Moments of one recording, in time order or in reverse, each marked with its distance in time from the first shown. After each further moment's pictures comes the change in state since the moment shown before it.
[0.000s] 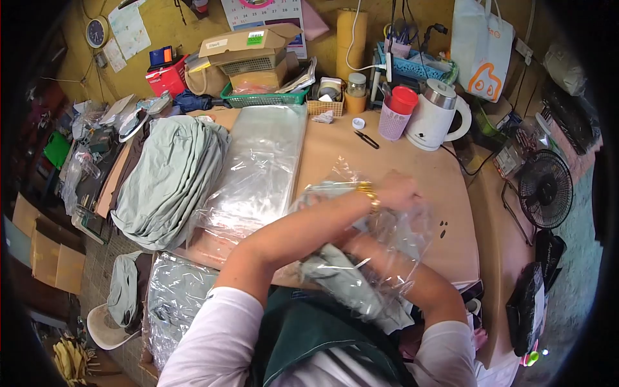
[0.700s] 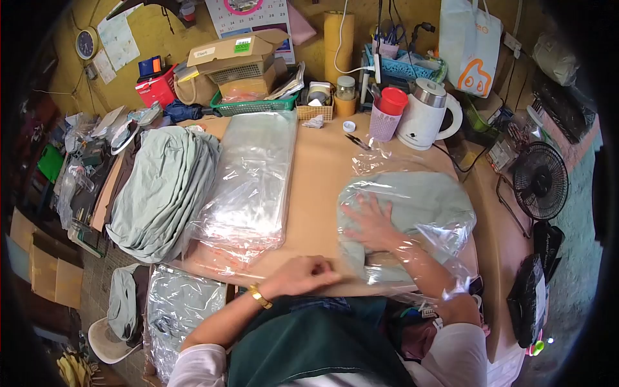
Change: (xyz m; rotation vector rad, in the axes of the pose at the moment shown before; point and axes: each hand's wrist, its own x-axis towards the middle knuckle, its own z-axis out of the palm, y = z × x) left_hand -0.239 0.037 0.030 -0.525 0.034 -0.530; right_hand -0.092 0.015 -0.058 -0.377 -0.028 0.499
